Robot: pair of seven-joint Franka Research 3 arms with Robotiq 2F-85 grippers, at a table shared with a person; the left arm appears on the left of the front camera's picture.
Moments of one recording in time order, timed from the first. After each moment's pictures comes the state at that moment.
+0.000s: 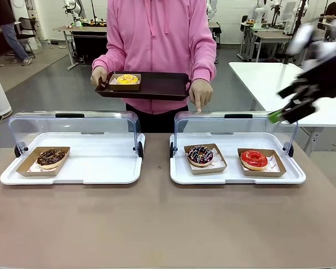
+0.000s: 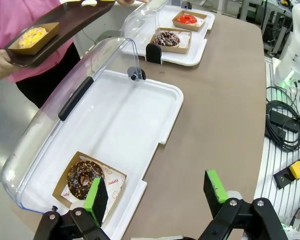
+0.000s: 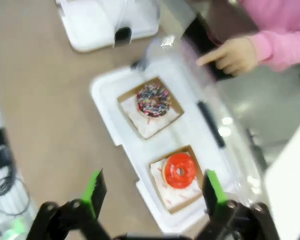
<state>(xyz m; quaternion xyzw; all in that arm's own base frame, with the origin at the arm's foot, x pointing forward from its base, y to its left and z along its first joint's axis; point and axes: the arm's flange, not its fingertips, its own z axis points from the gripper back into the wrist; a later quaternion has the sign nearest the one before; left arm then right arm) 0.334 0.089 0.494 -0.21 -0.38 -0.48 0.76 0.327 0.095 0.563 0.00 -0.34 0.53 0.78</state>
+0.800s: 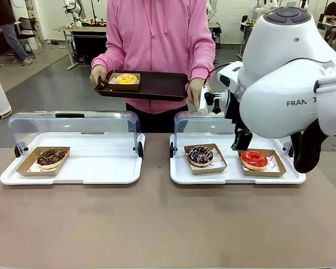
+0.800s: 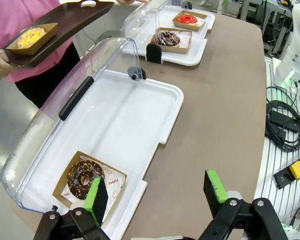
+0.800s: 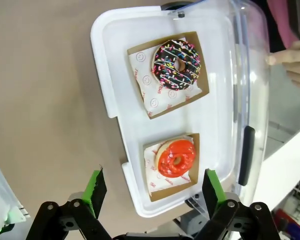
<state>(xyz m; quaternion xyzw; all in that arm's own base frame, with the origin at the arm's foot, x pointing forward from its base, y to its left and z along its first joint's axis) 0.334 0.089 0.494 -0.21 -0.38 -0.48 0.76 0.378 0.199 0.493 -0.15 -0.16 0.64 0.74</state>
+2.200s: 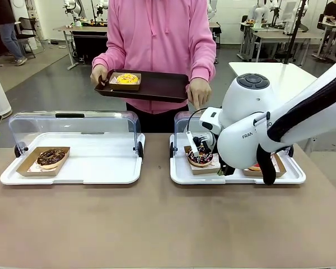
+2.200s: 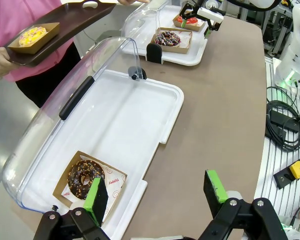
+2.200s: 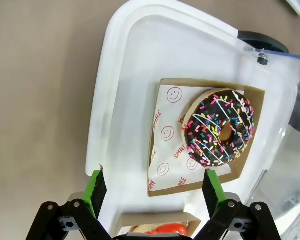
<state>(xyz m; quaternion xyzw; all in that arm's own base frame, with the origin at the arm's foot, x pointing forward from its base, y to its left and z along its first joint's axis) 0.334 0.090 0.494 -0.21 -0.38 -0.48 0.76 0.446 0.216 0.352 -0.11 -0.13 0.78 0.60</state>
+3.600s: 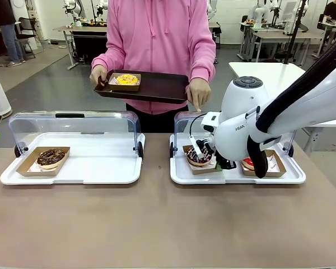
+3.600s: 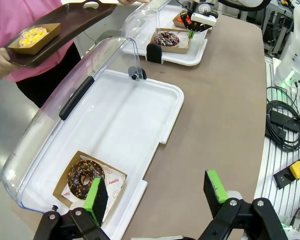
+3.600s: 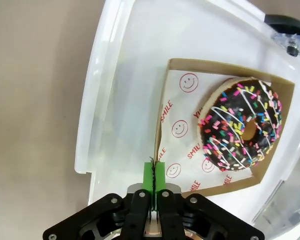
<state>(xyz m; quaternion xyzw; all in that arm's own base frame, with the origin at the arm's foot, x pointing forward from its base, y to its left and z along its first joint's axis) 0.334 0.090 0.494 -0.21 -0.38 -0.48 0.76 0.473 0.206 0.329 -0.09 -0.08 0.80 0.59</state>
